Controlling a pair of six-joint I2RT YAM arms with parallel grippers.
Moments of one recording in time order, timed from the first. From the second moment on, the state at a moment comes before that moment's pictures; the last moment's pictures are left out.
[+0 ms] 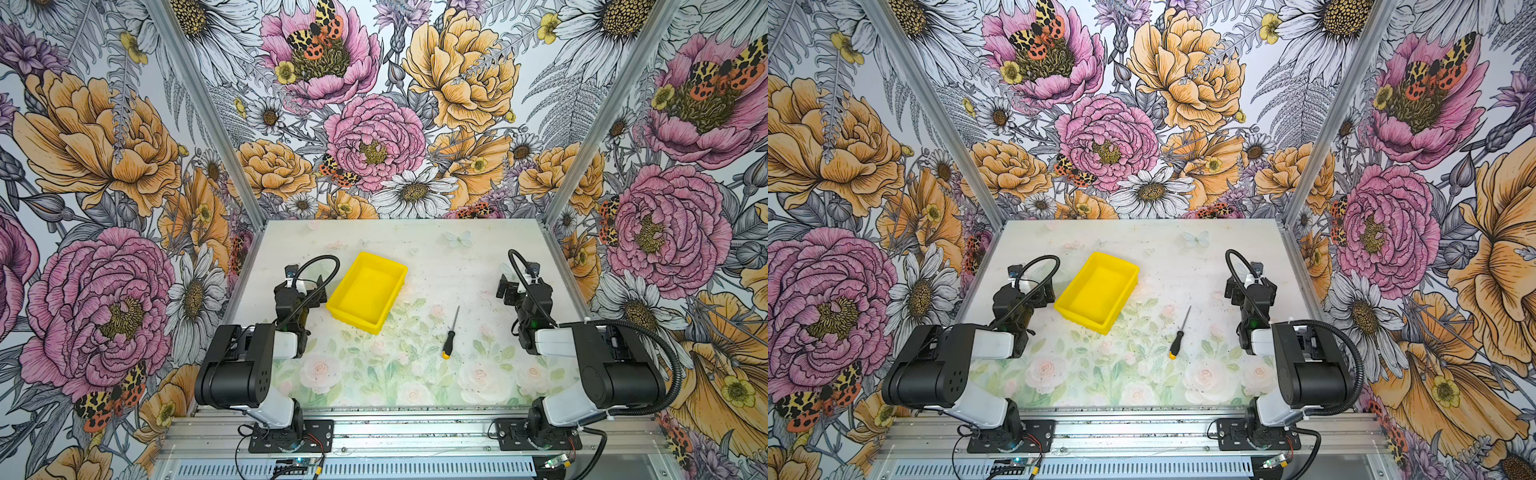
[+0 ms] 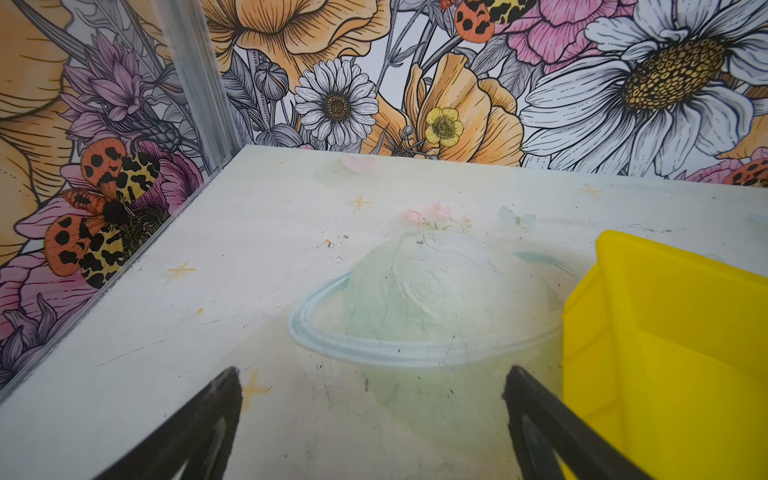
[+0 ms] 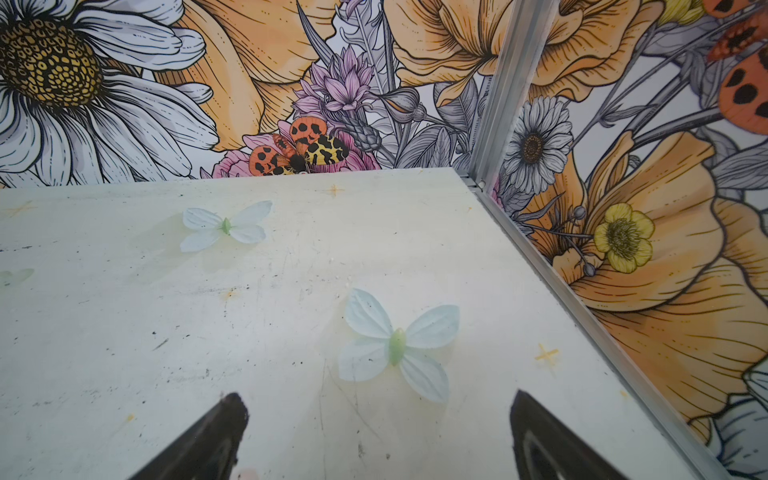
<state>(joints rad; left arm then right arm) 0.01 1.55 0.37 0.94 -0.06 -0.06 -0.01 1.53 0.39 0.85 0.17 0.01</state>
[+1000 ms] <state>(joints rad) 0.04 1.28 0.42 0.57 -0.09 -0.11 0.11 1.33 0.76 0.05 0.30 0.22</state>
